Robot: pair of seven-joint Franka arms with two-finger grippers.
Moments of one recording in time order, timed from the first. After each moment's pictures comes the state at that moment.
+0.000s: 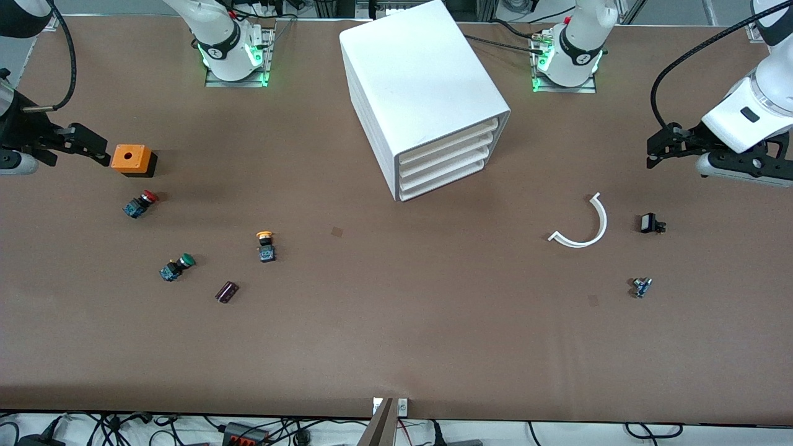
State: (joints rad) left arm 0.02 -0.04 -0.07 -1.74 0.00 1.71 0.12; right arm -0.01 -0.02 -0.02 -1.72 -0.03 1.70 -0.05
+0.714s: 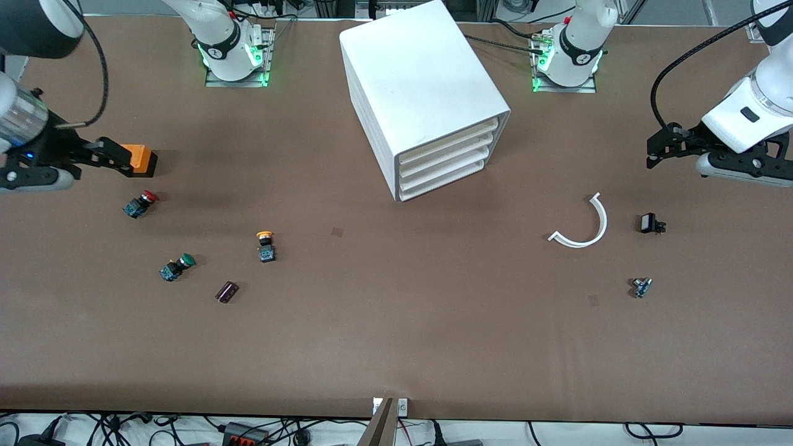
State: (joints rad) left arm 0.02 -0.04 -0.07 -1.74 0.00 1.71 0.12; right arm 0.06 0.05 -0.02 -1.72 -0.03 1.75 -0.05
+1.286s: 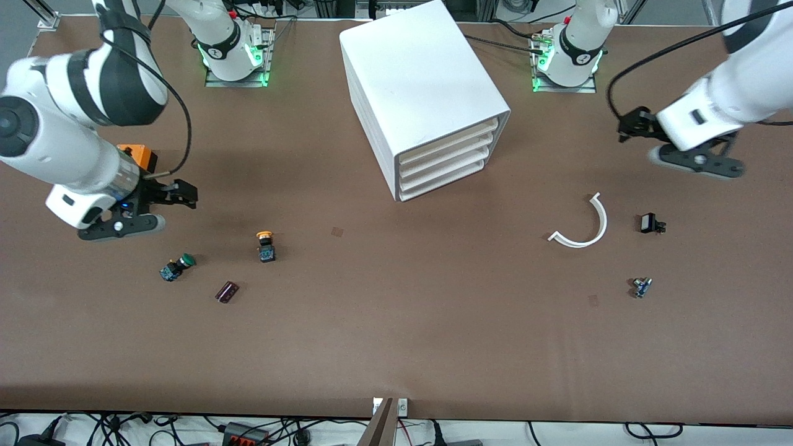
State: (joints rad) left arm 0.01 0.01 -0.16 -1.74 -0.03 1.44 0.12; right arm 0.16 0.24 -0.01 -1.72 -0.03 1.87 -0.04
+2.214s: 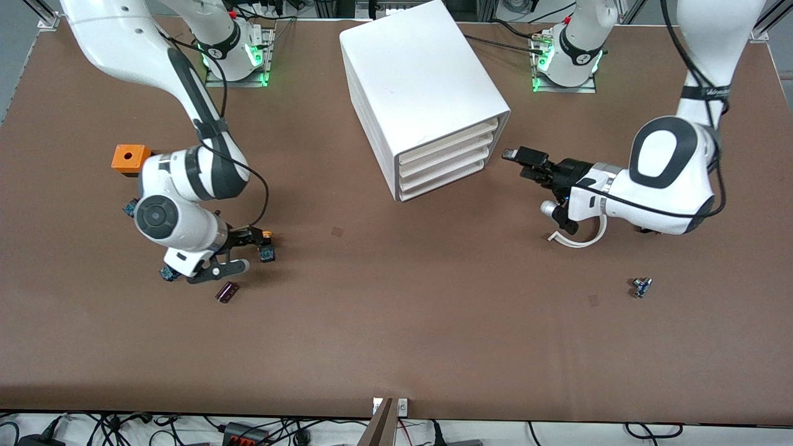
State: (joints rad) left arm 0.03 0.37 -0.18 -1.84 -0.89 1.58 0.50; right arm 0.25 0.60 -0.01 -1.70 0.00 2.20 -0.04
